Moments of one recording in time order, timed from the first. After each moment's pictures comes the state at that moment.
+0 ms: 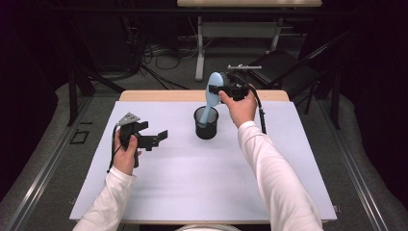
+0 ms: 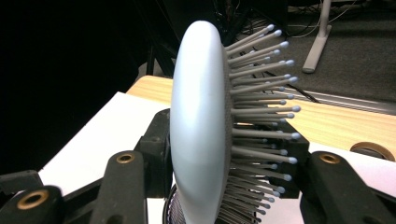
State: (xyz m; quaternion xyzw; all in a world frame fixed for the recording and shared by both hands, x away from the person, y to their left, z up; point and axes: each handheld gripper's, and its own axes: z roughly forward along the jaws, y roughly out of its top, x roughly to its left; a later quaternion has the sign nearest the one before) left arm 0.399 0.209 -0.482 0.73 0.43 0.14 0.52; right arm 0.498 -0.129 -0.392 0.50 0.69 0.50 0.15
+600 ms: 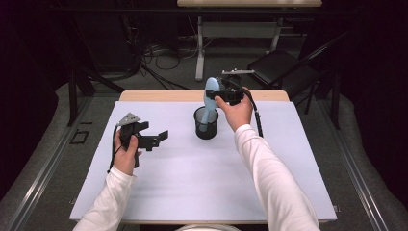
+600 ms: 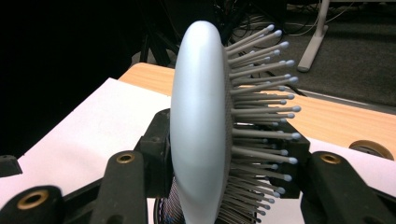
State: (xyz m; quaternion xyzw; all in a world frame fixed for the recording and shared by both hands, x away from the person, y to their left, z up) left arm 0.399 0.208 -0.483 0.73 0.43 0.14 0.52; right arm 0.498 -0.118 -0.407 0.49 0.71 0.48 0.17
